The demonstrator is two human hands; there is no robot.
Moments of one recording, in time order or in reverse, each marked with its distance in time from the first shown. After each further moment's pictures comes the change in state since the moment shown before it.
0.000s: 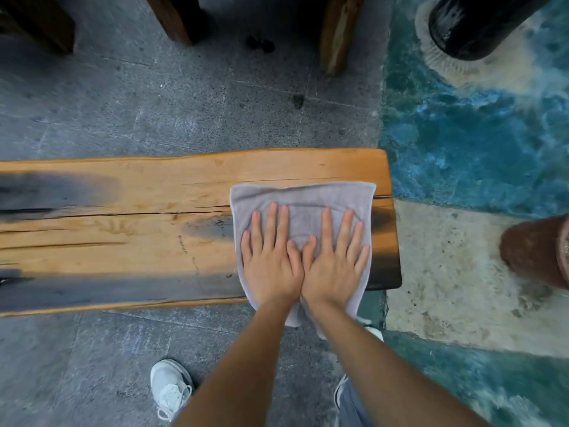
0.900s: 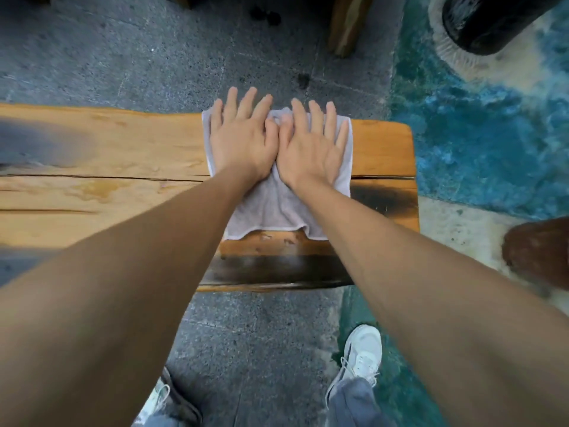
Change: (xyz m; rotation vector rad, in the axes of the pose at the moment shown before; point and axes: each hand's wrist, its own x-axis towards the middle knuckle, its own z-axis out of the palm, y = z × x) left_hand 0.163 -0.042 -0.035 0.050 0.025 0.099; right_hand 0.126 -0.109 -0.005 0.042 -0.014 -0.231
